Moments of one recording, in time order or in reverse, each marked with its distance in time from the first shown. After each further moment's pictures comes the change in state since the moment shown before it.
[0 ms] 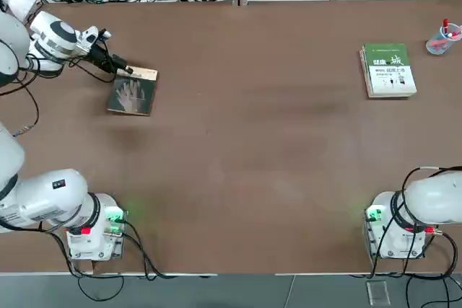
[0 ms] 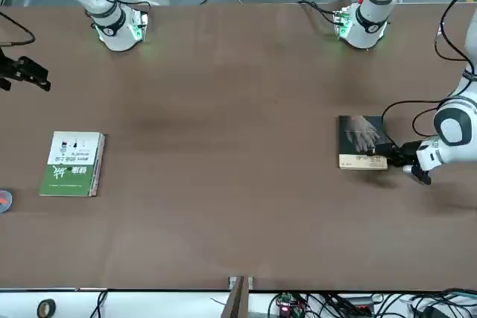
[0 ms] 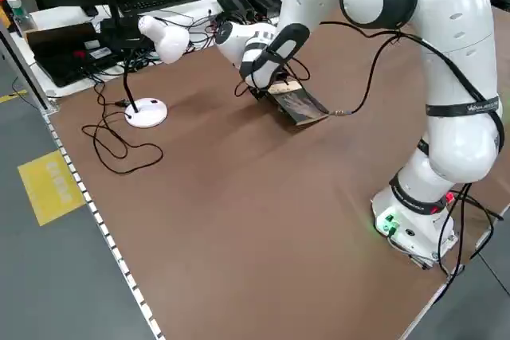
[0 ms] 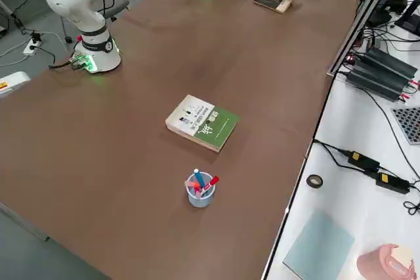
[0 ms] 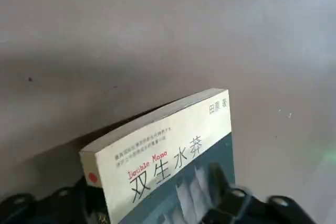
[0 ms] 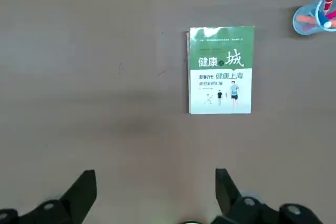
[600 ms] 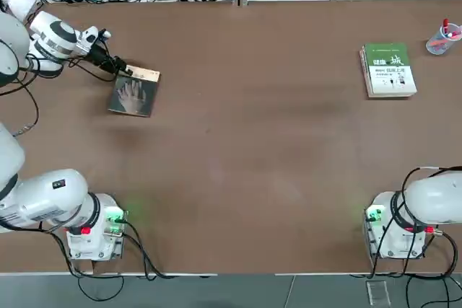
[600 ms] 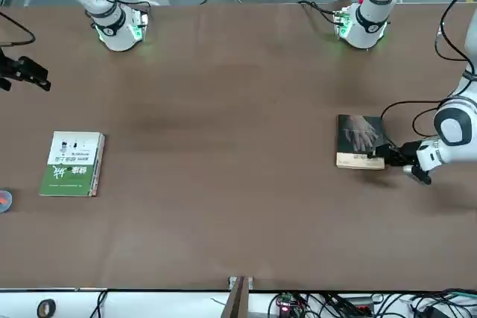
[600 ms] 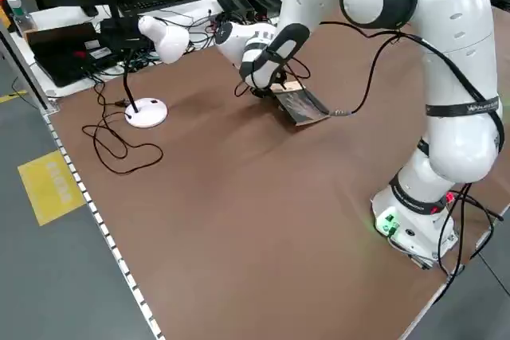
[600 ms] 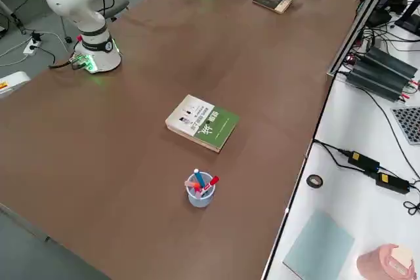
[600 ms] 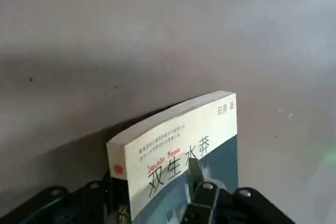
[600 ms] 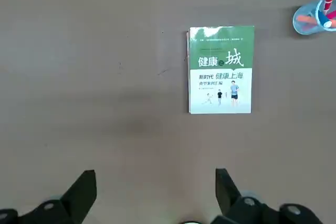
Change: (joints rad) left arm 0.001 0.000 0.000 0.000 0.000 0.000 0.000; right arm 0.000 0.000 0.000 0.000 0.000 -0.002 0.000
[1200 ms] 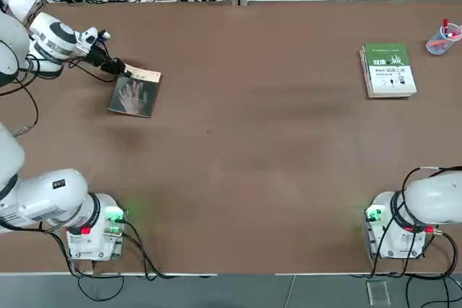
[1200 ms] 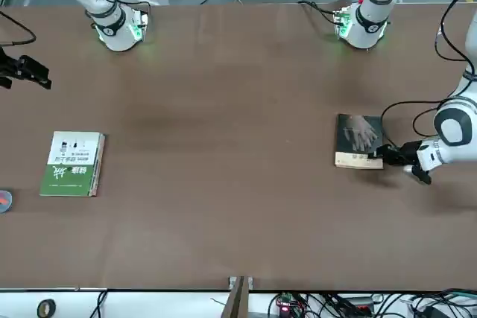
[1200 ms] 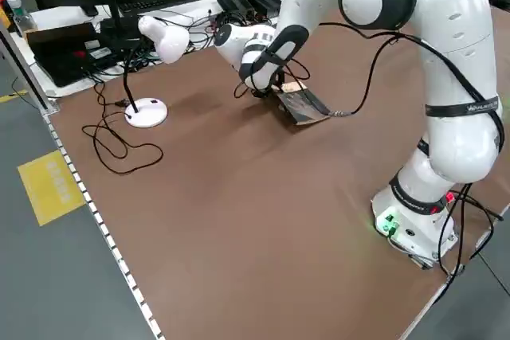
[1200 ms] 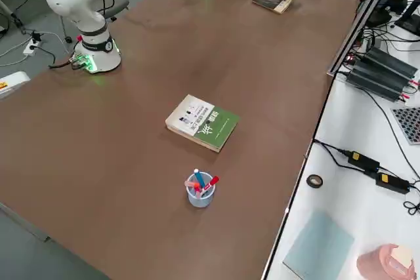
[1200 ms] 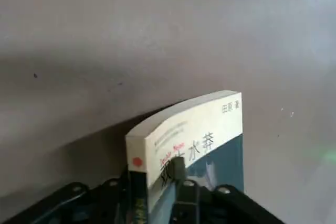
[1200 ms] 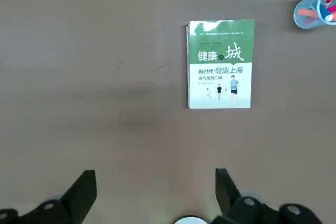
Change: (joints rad) left arm 0.006 0.007 0.001 0.000 -0.001 0.000 0.018; right arm 0.000 0.000 0.000 0.000 0.000 -0.021 0.000
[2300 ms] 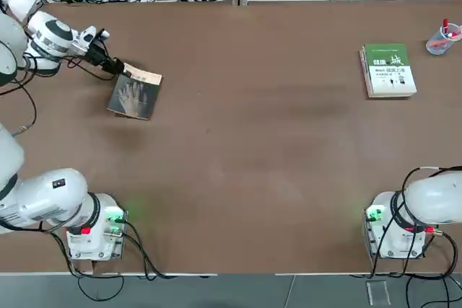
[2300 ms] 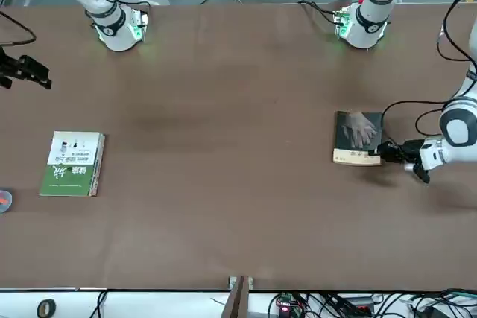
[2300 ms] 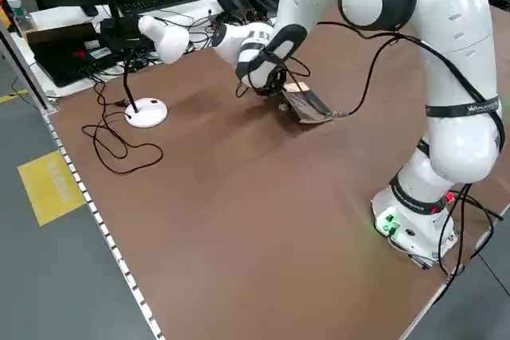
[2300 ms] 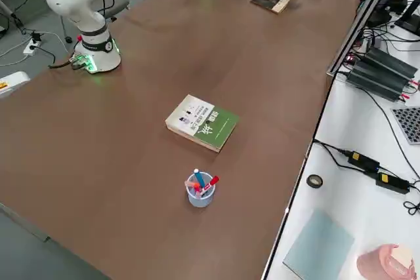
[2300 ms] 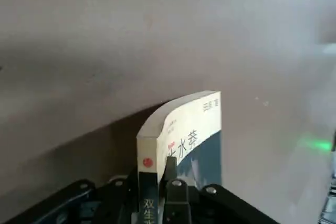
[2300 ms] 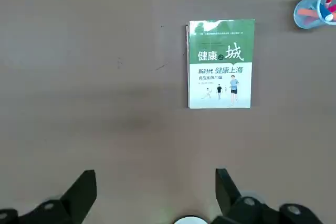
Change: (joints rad) left arm 0.012 -0.005 0.000 0.042 -0.009 -0.147 -0.013; right arm 0.000 0.000 0.000 0.000 0.000 0.000 0.000
